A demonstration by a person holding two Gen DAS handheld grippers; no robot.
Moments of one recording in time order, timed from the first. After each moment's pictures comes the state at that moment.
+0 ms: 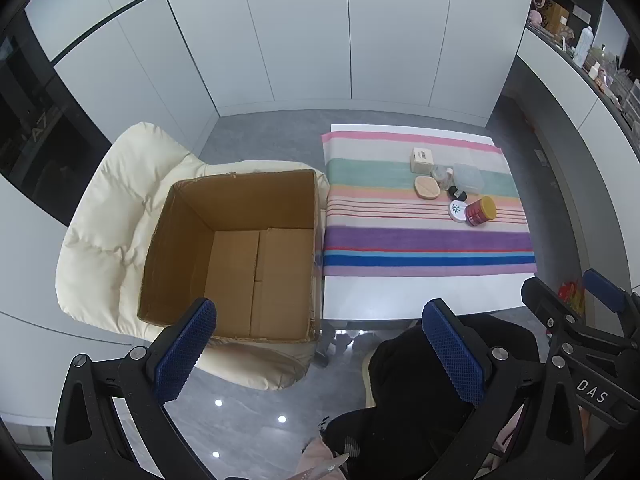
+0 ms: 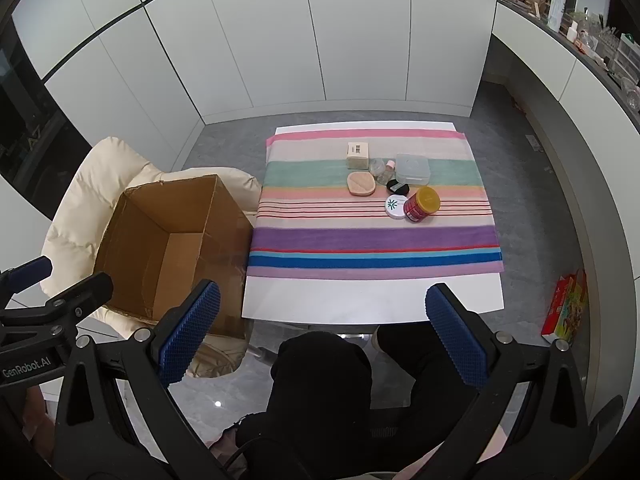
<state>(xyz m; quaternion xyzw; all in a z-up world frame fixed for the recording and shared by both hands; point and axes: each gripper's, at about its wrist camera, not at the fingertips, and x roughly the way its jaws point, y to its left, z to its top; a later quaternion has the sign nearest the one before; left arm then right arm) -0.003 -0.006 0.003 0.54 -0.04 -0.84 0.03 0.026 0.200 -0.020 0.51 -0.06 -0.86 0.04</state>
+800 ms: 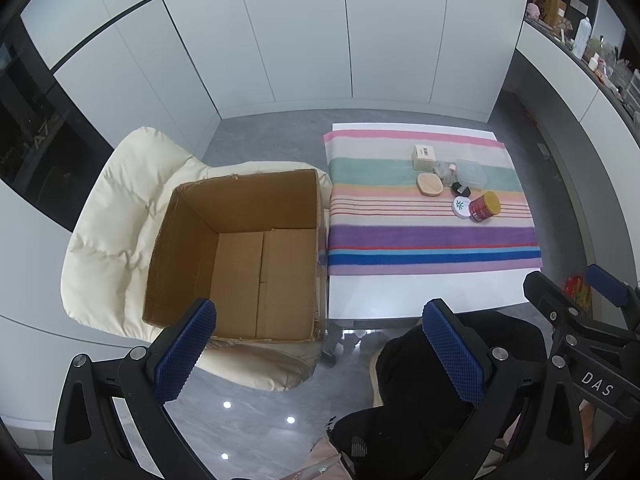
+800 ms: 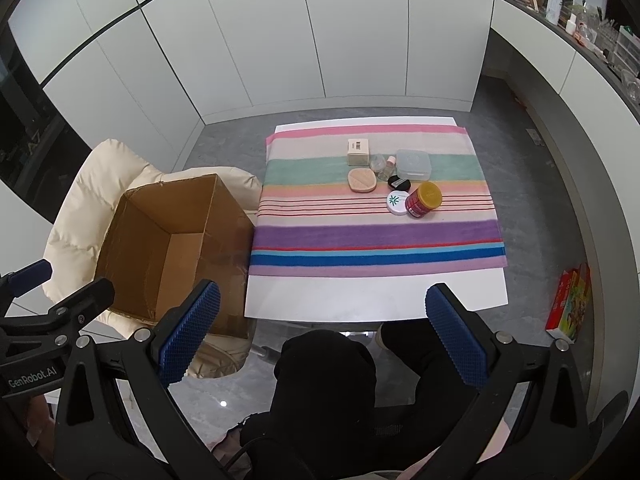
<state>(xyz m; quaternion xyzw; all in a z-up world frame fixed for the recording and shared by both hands) -0.001 -0.001 0.000 0.54 -0.05 -0.84 0.03 0.028 0.199 -0.024 0.51 -0.07 -0.86 0.03</state>
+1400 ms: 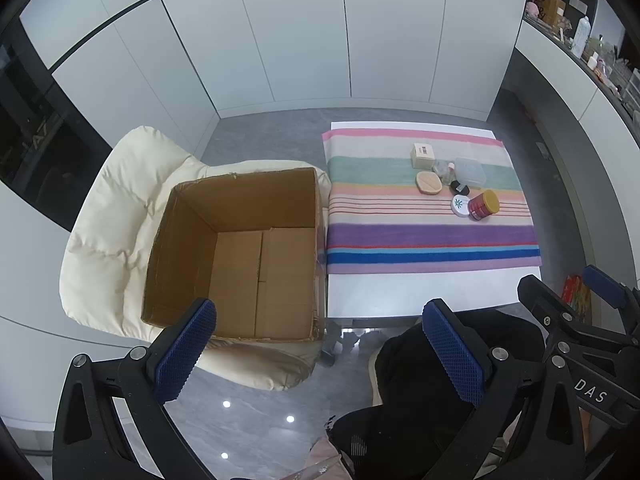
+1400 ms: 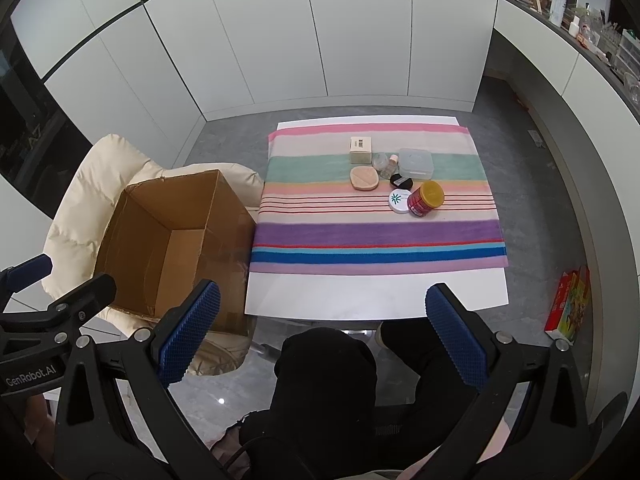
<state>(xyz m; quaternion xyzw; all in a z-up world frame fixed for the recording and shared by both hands) -0.001 -0.002 0.000 0.54 -0.05 -0.84 0.03 0.029 0.195 -0.026 0.51 -0.06 -0.86 0.03</state>
